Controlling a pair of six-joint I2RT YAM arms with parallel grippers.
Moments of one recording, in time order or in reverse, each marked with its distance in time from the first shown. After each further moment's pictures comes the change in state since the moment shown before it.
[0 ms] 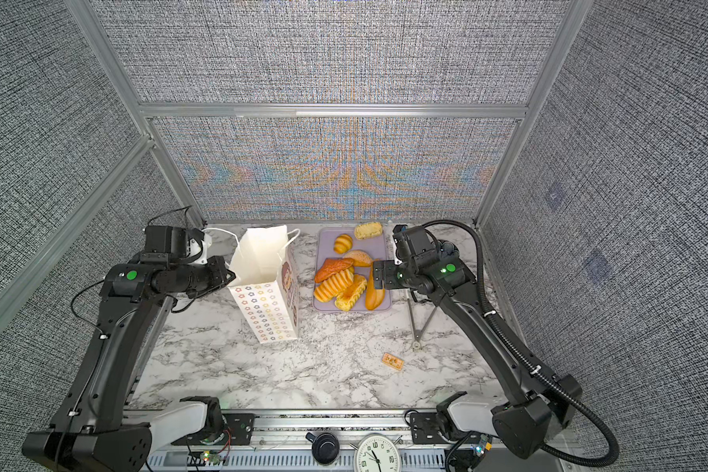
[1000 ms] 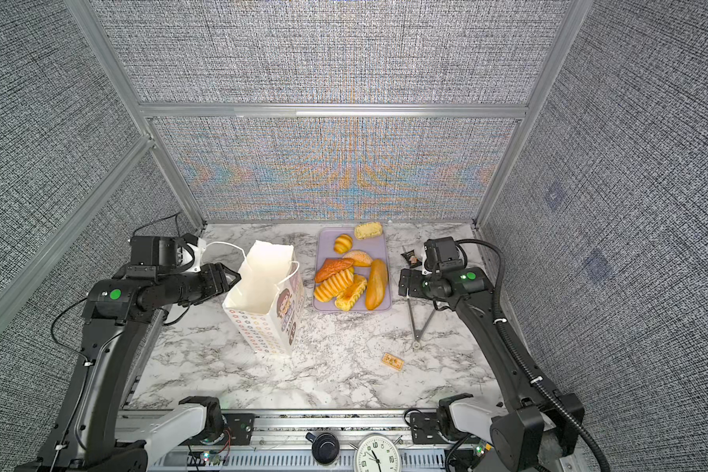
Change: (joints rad) left arm -0.008 -0.093 0.028 -0.050 0.013 0.023; right arm -0.250 -0.084 -0.194 -0.008 -0.100 0.013
